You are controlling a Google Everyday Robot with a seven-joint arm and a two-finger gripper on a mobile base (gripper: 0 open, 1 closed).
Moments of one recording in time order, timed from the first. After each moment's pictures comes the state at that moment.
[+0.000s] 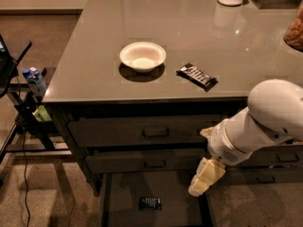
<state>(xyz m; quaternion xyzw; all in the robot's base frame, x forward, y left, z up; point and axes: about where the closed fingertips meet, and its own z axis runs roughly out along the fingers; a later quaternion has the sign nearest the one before) 0.404 -0.134 0.732 -0.55 0.80 0.15 0.17</state>
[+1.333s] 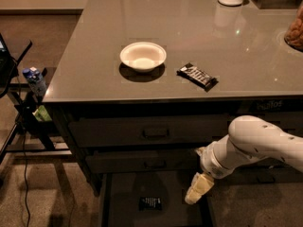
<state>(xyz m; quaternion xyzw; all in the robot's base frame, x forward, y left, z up) 0.428 -0.144 0.598 -0.55 0.80 0.17 0.16</state>
